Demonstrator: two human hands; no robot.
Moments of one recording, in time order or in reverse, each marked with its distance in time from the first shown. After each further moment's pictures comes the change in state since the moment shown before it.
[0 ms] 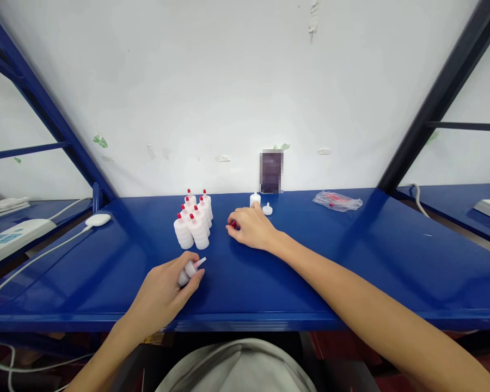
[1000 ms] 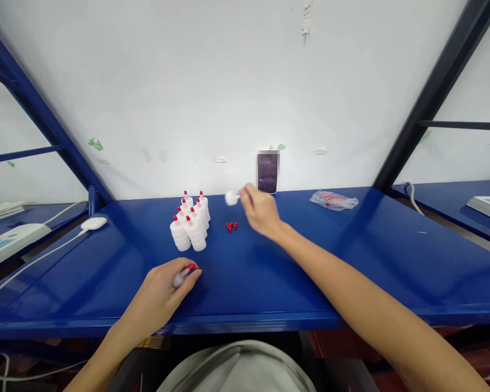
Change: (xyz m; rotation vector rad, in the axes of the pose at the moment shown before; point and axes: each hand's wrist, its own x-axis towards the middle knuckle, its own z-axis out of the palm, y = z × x) left_hand 0.002 -0.007 0.002 -0.097 0.001 0.003; right_hand 0.001 0.022 -0.013 0.203 0.511 0.146
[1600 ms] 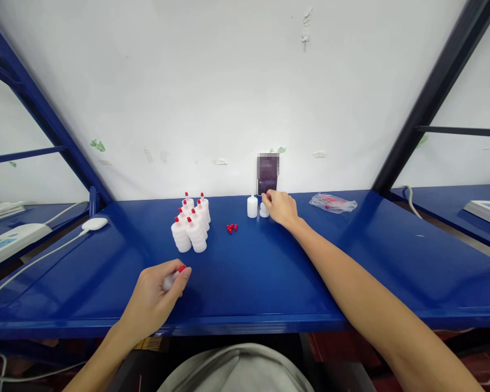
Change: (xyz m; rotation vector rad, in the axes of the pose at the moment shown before) left_hand -0.005 0.002 -0.001 -0.172 0.134 -0.029; right_hand 0.011 0.076 -0.002 -0.471 -0.253 0.390
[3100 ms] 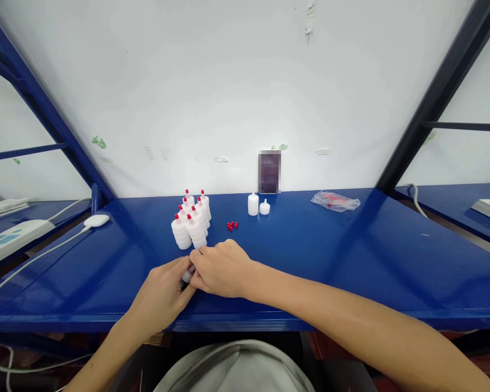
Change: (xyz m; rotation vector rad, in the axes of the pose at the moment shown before) left_hand 0.006 0.002 0.009 0.304 -0.129 0.059; right_hand -0.127 -0.136 -0.044 -0.029 -0.339 -0.873
